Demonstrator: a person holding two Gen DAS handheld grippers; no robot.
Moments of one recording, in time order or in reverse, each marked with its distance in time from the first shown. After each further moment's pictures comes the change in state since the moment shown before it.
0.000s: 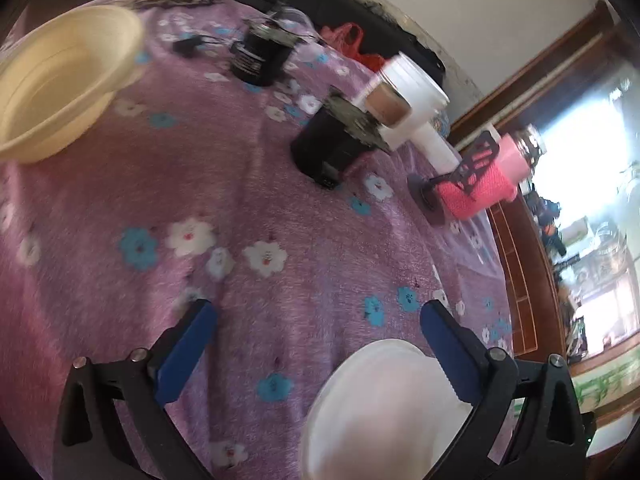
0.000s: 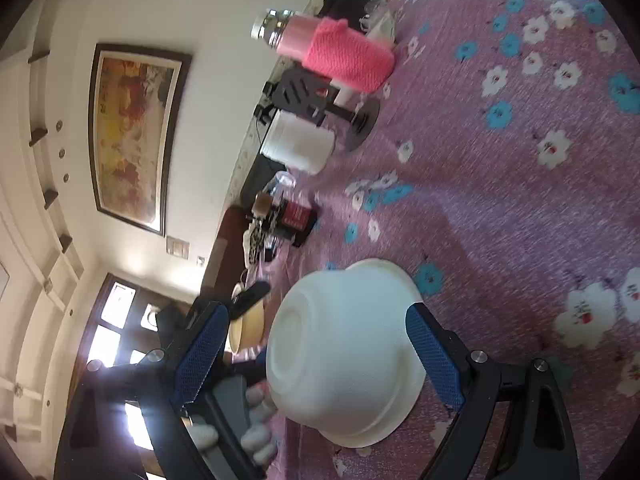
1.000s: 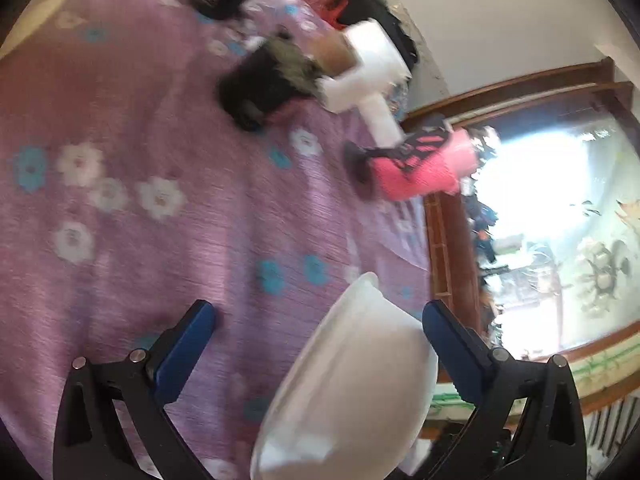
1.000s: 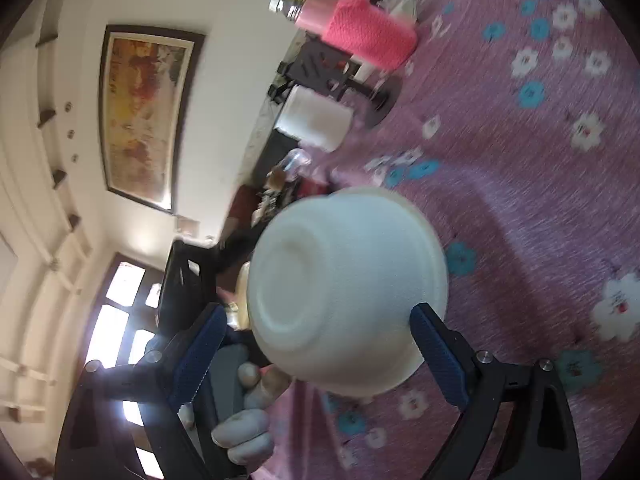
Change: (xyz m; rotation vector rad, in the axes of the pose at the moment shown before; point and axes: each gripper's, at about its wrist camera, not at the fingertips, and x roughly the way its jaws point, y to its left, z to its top) left arm 0.016 -0.020 -0.009 -0.159 0.120 -0.300; right arm 0.005 -0.003 -0.003 0.007 0.045 0.113
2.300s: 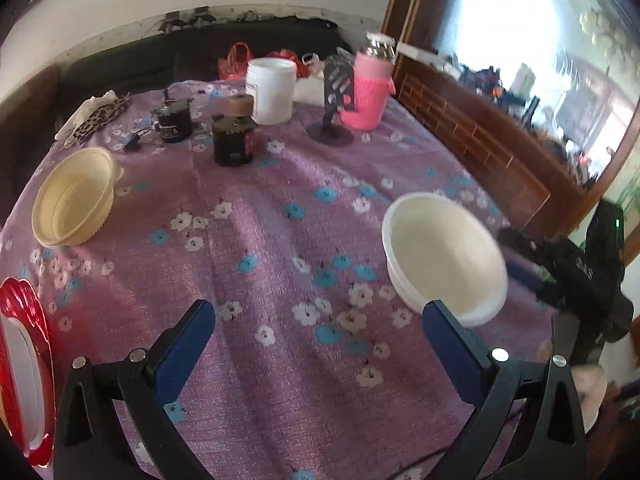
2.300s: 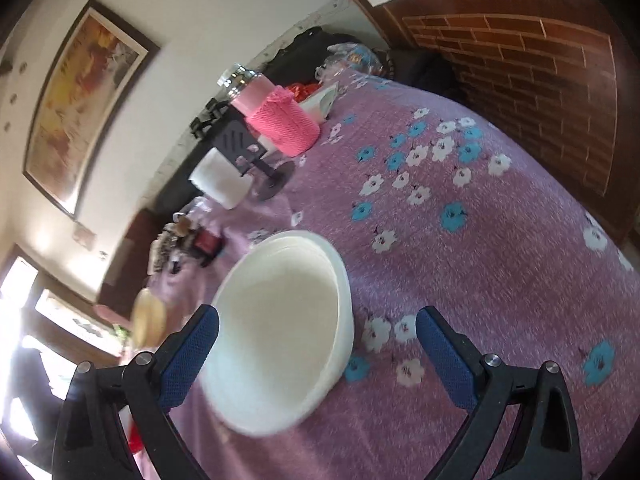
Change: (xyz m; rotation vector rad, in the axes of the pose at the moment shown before) left arm -0.089 -0.066 -0.115 0.709 -0.038 0.426; right arm -0.090 0.012 0.013 -0.209 -0.193 -0.532
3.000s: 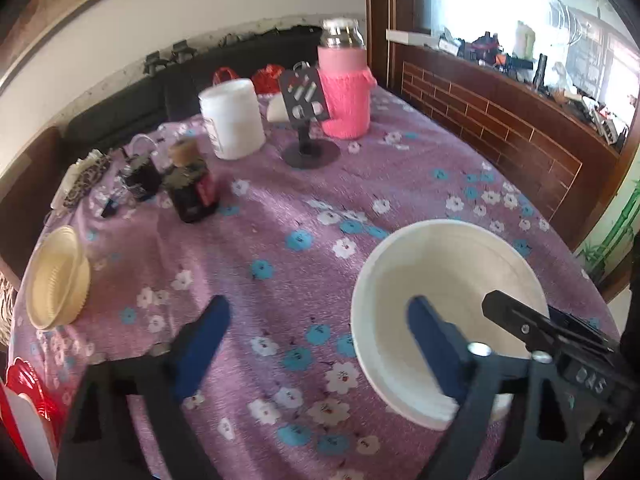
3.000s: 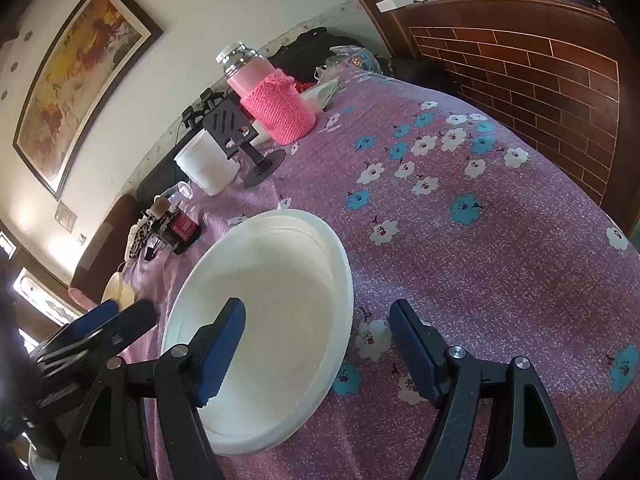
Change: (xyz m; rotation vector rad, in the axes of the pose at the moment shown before) left arm 0.070 -0.064 0.041 0.159 -0.024 0.148; right arm 0.024 0.007 -0.015 -0.074 0.009 -0.055
